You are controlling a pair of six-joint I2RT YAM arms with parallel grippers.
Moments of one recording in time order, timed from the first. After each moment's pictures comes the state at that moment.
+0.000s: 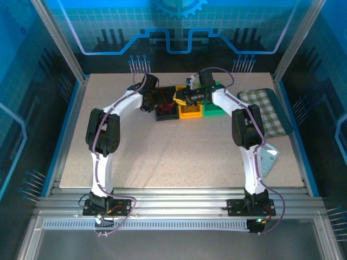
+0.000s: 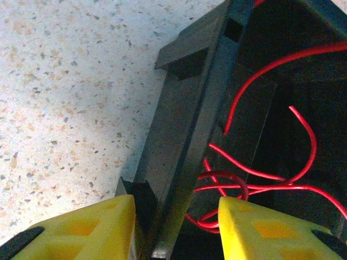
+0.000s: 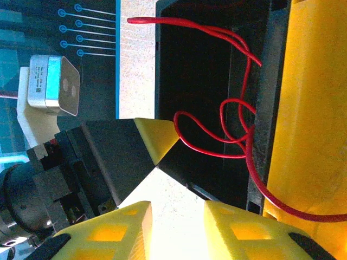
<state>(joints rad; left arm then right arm) -0.28 2.13 1.71 -0.62 0.03 -0.87 0.32 2.30 1.88 -0.38 -0.86 0.70</state>
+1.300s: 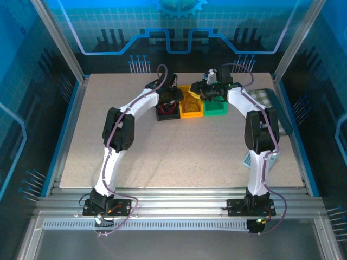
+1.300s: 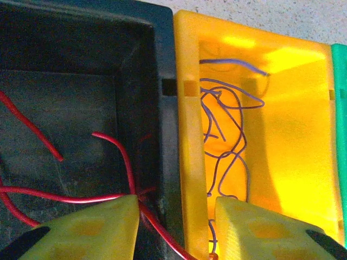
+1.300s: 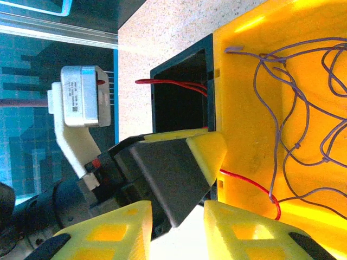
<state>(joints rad) -0.41 2.34 2.02 -0.57 0.11 -0.69 0.20 2.12 1.72 -0.34 -0.77 0.75</state>
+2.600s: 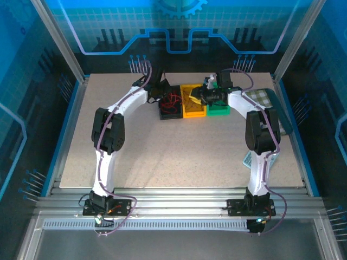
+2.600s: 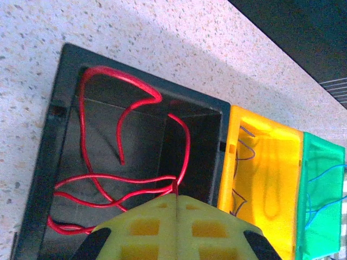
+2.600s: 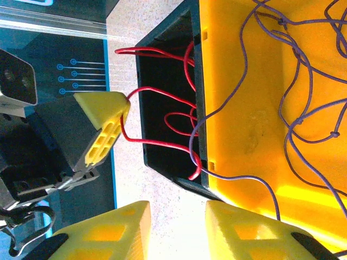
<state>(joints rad) -0.32 2.20 1.88 -0.47 0.12 -0.89 0.20 2.10 1.63 -0.31 -0.79 0.75</state>
